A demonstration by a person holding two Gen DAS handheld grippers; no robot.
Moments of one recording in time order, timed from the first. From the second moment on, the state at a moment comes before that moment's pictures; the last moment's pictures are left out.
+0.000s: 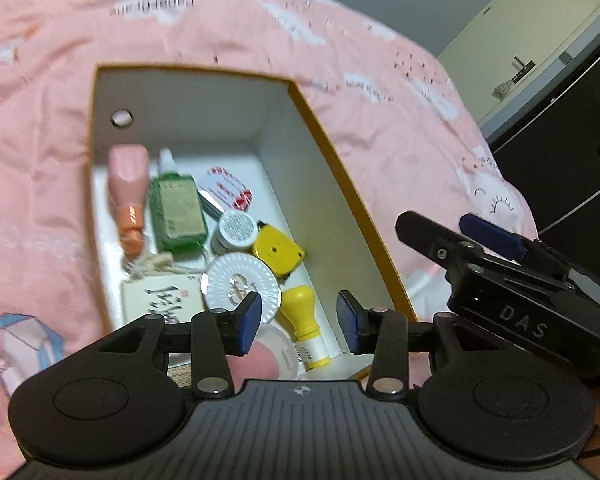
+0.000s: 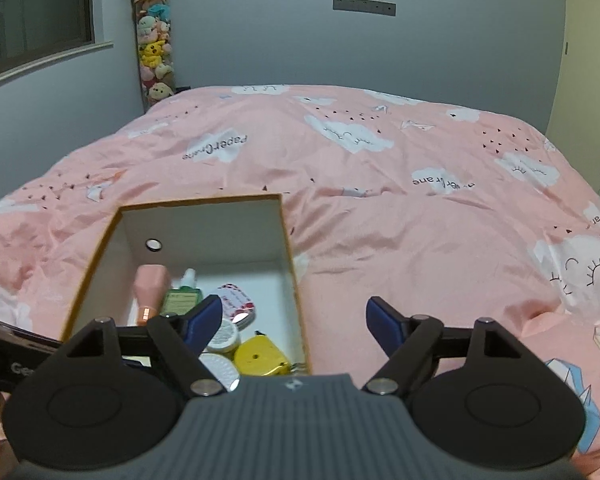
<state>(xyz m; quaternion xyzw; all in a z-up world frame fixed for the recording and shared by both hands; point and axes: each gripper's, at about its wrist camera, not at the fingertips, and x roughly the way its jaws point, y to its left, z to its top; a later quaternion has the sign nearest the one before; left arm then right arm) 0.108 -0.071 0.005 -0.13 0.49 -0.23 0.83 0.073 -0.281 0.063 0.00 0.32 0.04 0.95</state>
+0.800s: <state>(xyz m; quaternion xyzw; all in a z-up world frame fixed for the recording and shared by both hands) -0.012 0.018 0.039 -0.01 0.26 -0.09 0.96 0.018 -0.236 0.042 0.00 0.35 0.04 0.94</state>
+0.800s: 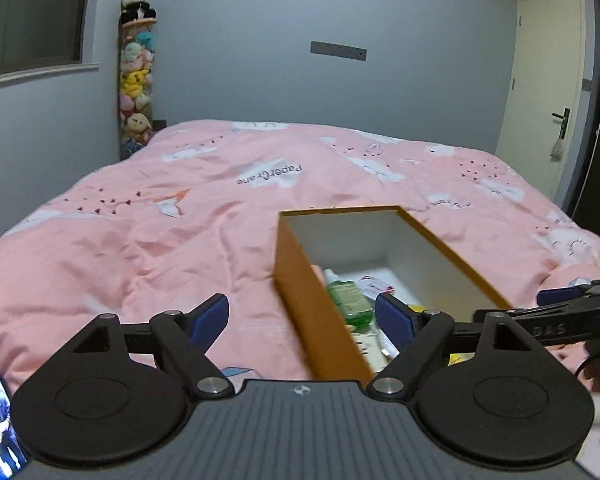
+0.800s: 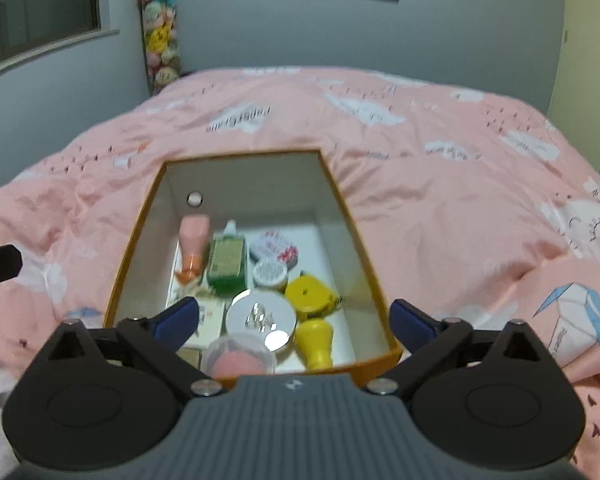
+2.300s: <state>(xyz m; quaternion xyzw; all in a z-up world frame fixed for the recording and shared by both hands) -0.019 0.014 0.015 0.04 0.31 -0.07 0.95 0.011 -0.214 0.019 -0.05 0.41 0.06 0.91</state>
